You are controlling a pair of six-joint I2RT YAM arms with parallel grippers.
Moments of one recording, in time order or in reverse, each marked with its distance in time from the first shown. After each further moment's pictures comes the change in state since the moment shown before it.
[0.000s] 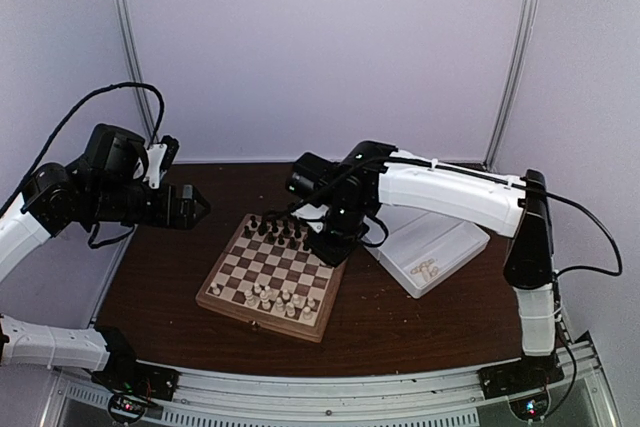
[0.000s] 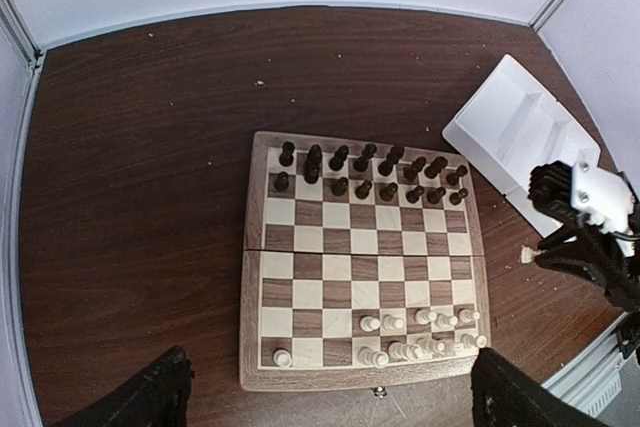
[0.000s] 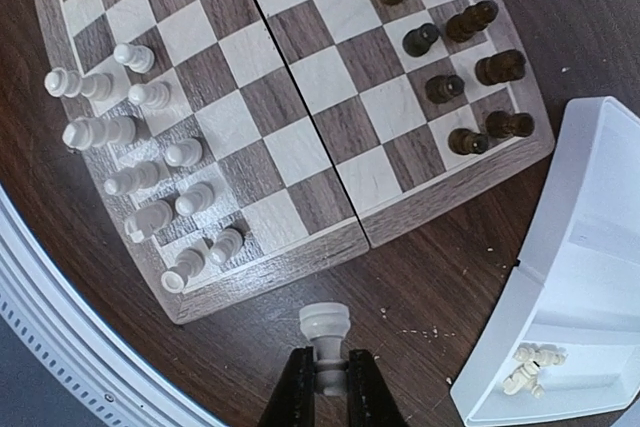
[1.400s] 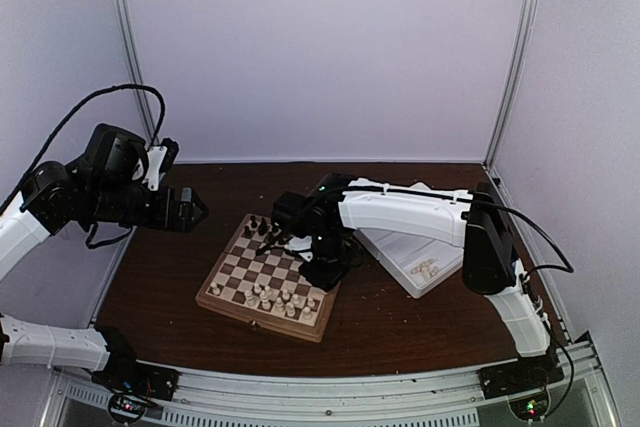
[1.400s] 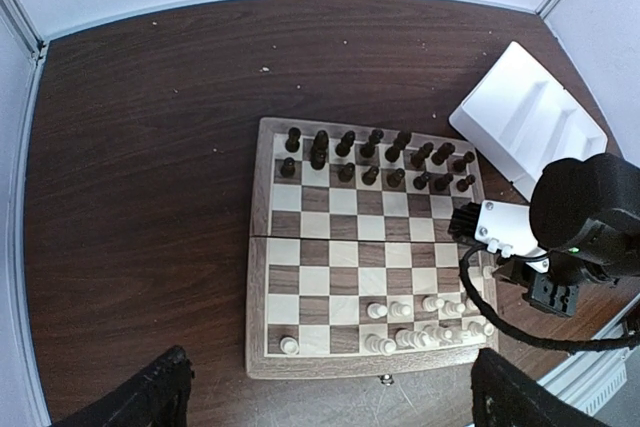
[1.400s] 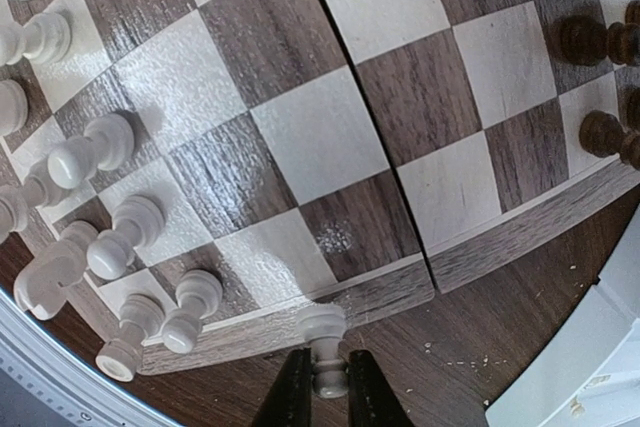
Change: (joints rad) left arm 0.000 0.005 0.013 -0.044 0.000 0.004; right arm 0.010 0.247 0.086 -0.076 -0.046 -0.001
